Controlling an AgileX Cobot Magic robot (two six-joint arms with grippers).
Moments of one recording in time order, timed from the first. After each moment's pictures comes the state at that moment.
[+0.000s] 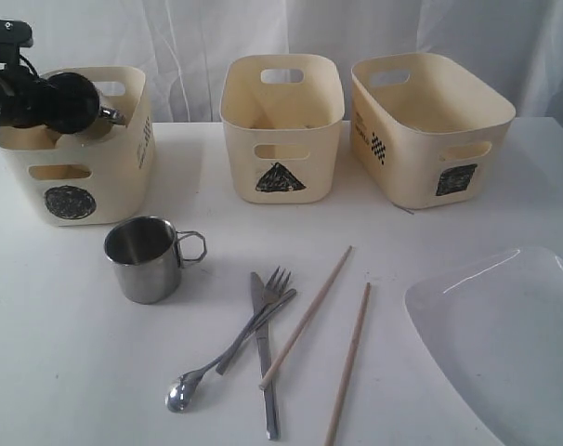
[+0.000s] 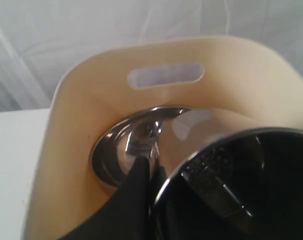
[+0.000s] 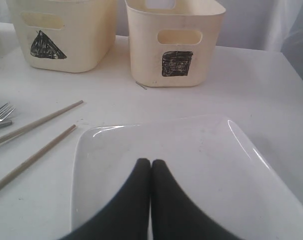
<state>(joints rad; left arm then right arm) -0.05 1.95 -1.37 0.25 -0.07 -0.20 0.04 0.01 0.00 -0.07 0.35 0.04</state>
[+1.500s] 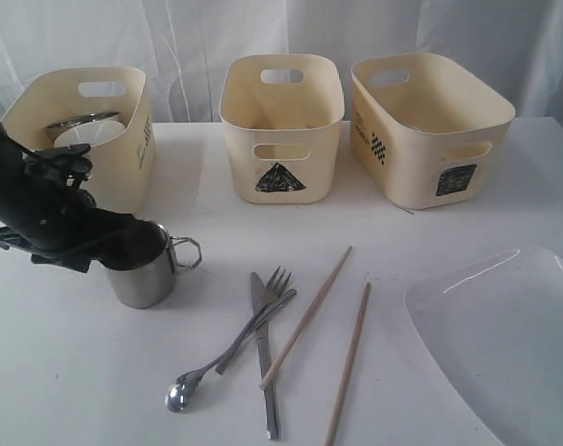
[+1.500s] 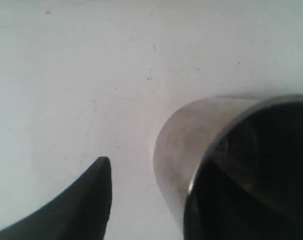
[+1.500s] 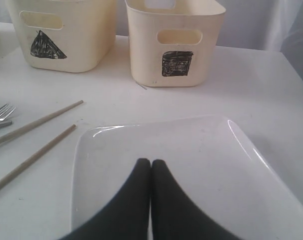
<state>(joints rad) -0.20 1.80 -1.07 -0.41 0.58 0.22 0.04 0.01 0.00 -0.07 0.35 0.04</state>
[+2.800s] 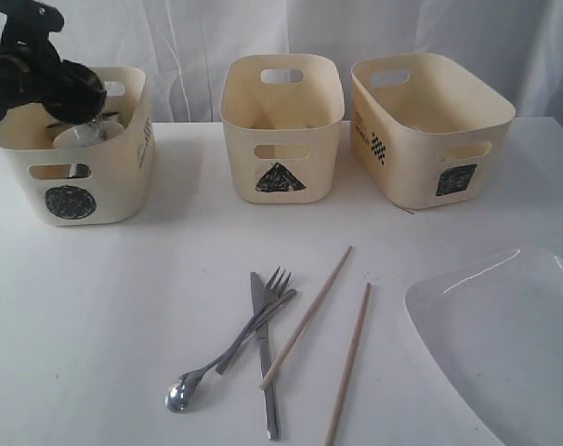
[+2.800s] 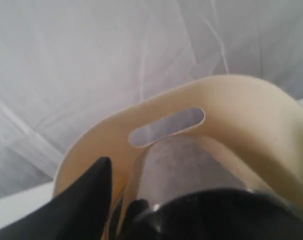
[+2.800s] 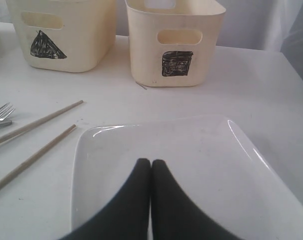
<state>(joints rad) -0.08 2.04 -1.52 0.00 -0.14 0.32 0.04 0.01 0.00 -0.07 0.35 0.04</state>
